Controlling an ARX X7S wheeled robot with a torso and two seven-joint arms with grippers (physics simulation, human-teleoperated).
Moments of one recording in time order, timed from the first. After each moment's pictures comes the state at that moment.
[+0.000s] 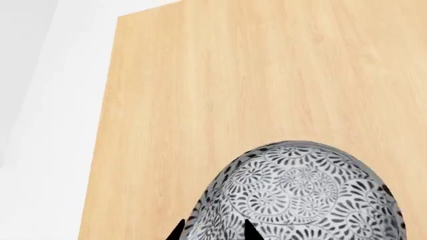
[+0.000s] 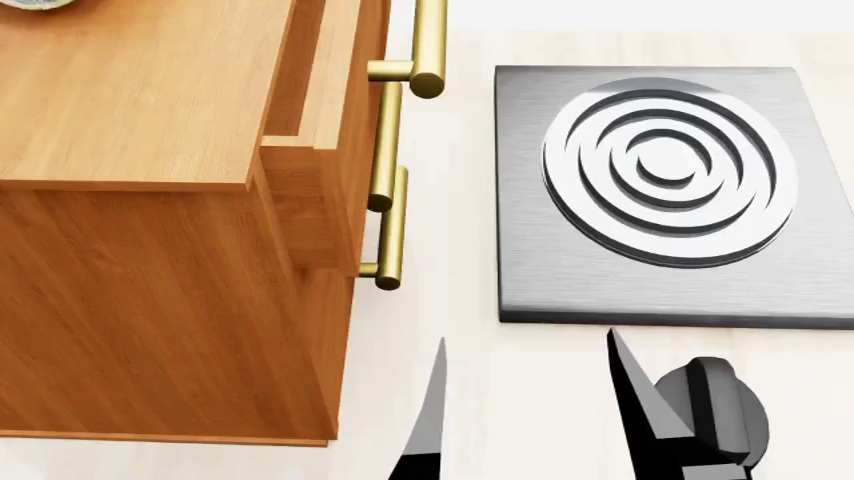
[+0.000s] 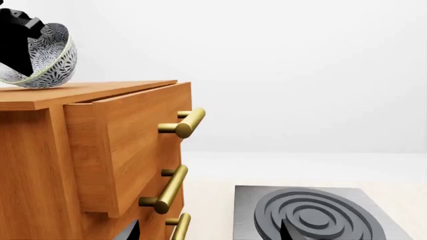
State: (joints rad) left arm -2.20 0.00 0.60 -1.30 -0.18 -1.44 0.23; right arm 0.24 0.66 -0.64 -0.83 0.48 0.24 0.83
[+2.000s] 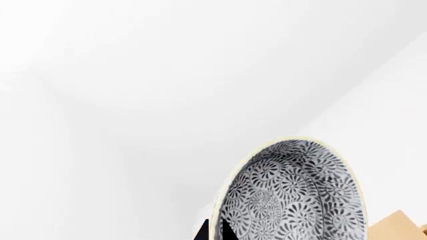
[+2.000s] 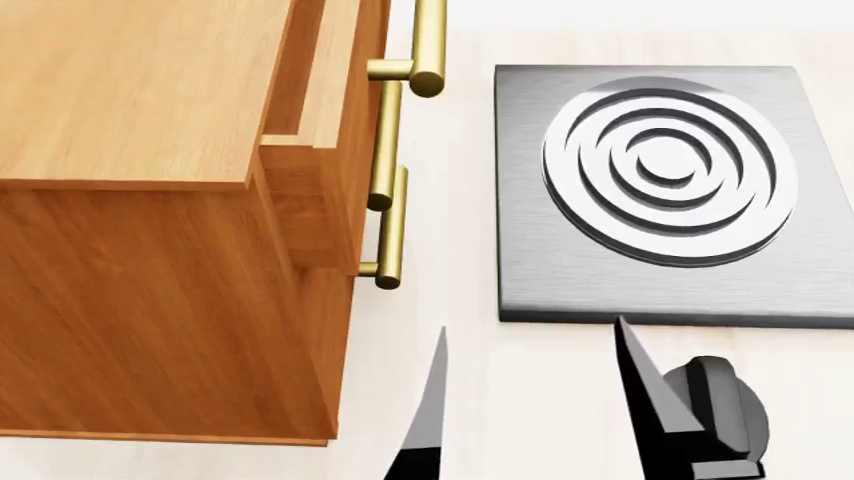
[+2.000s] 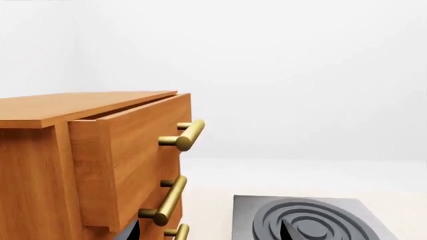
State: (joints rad) left arm -2.34 -0.01 1.18 -0.98 -0.48 -0.90 0.07; right arm 0.27 0.67 -0.64 -0.88 0.49 0.27 0.86
